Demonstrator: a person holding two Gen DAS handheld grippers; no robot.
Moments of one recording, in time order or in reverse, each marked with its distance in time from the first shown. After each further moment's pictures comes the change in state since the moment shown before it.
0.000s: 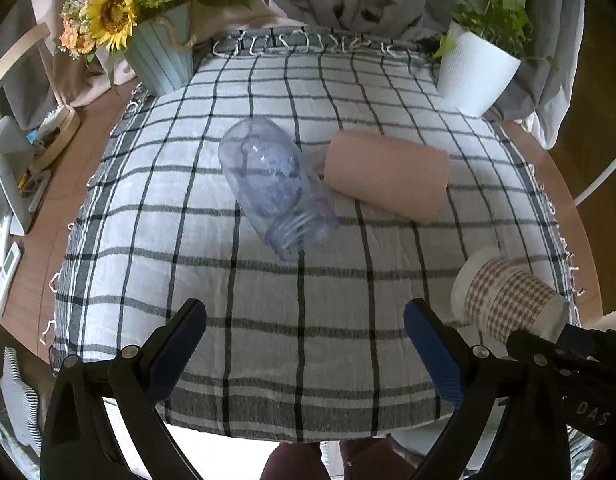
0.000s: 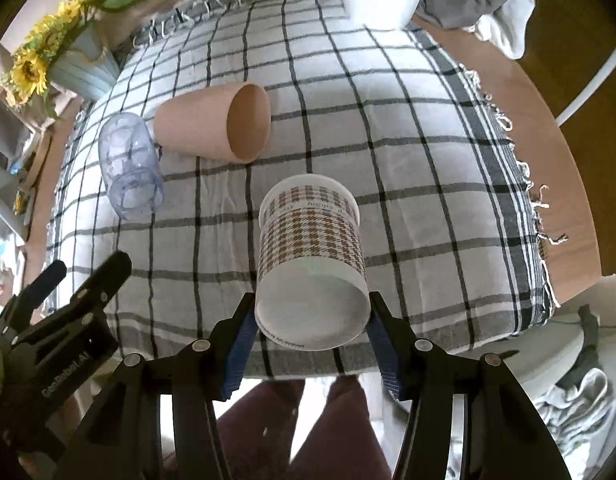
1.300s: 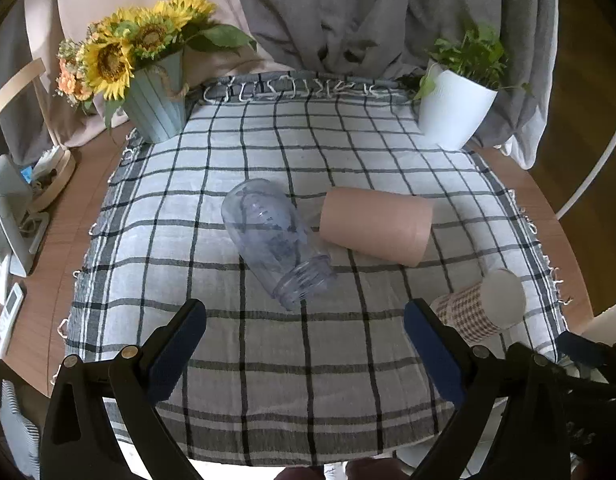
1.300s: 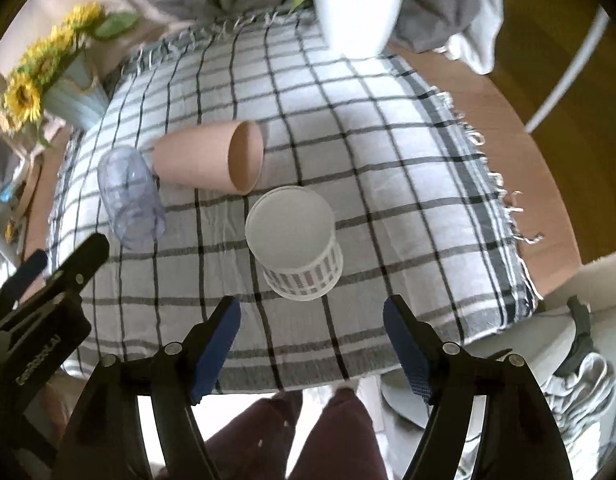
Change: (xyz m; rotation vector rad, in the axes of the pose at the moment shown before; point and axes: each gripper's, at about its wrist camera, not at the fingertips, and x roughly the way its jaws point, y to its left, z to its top) left arm -0.028 0.009 0.015 0.058 -0.132 -0.039; right arm -0.031 0.011 -0.010 0.084 -0.146 -0.081
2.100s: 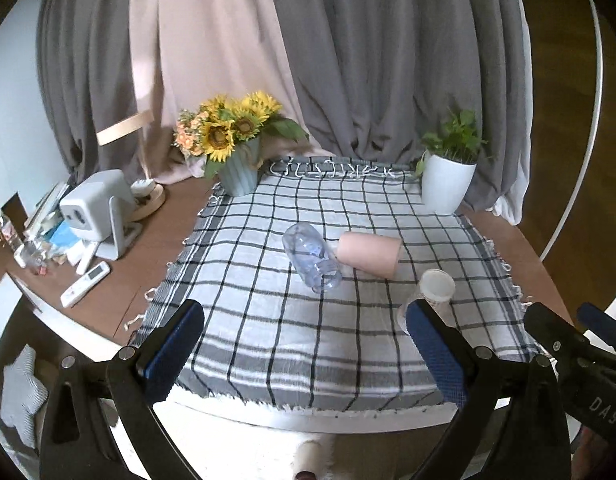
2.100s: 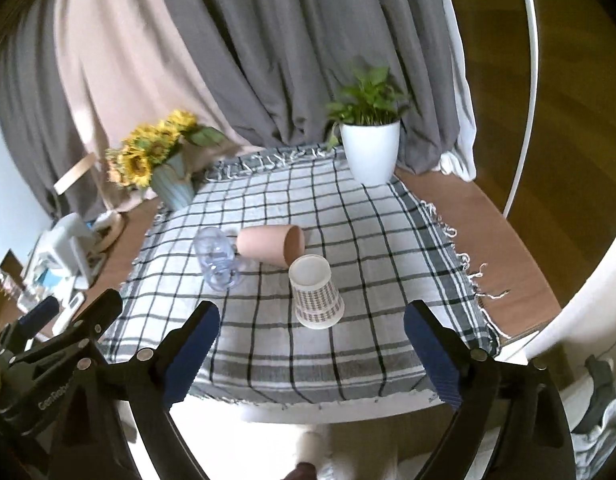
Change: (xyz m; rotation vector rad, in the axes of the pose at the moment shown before) left arm -0.184 -0.034 -0.097 -0.109 -0.301 0.164; right arm -0.140 -0.048 -0.092 -0.098 -0.471 0.193
